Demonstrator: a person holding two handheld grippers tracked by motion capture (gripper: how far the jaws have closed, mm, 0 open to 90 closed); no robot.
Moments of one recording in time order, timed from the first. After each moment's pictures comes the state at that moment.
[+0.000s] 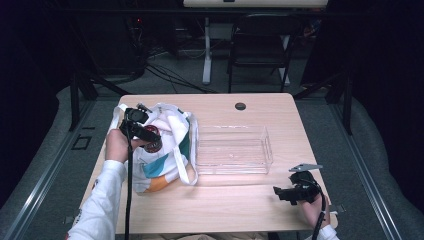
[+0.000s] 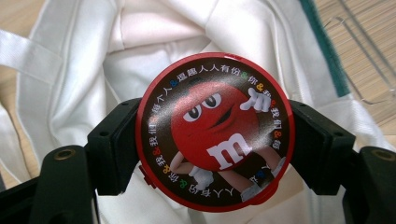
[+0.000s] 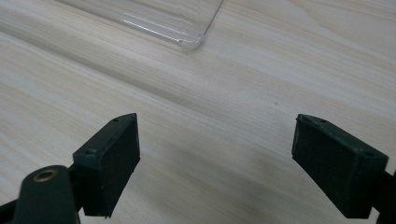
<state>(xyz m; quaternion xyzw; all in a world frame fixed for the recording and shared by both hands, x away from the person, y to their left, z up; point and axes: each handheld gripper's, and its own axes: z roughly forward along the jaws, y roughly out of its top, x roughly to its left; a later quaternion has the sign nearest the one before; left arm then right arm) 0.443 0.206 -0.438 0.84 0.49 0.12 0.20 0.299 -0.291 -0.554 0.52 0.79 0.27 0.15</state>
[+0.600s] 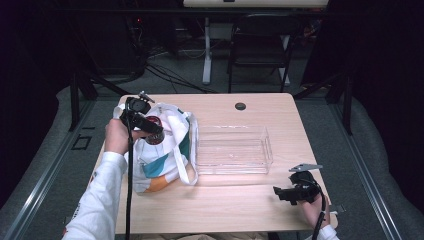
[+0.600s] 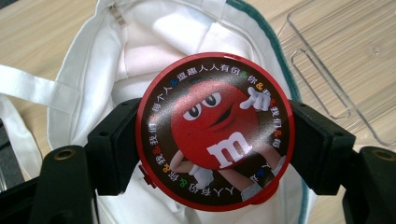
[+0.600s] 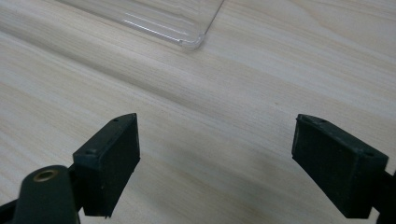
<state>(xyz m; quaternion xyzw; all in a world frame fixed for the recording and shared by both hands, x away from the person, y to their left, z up) 0.444 0.192 -0.402 0.84 0.48 0.13 0.21 0.299 -0.291 -0.554 0.52 0.79 0.27 0.15</state>
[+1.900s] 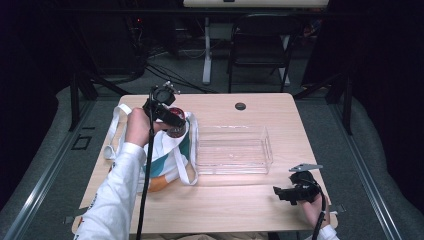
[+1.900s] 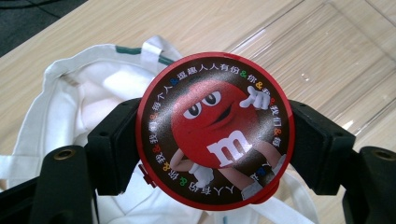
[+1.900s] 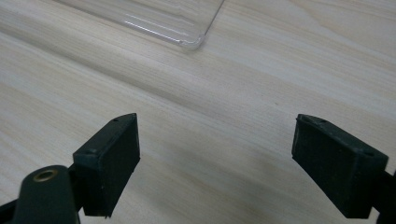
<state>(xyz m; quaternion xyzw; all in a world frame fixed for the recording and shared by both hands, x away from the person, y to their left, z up) 0.444 0.124 -0.371 0.87 0.42 0.13 0.23 0.299 -0.291 -0.554 0.52 0.79 0.28 0.15</state>
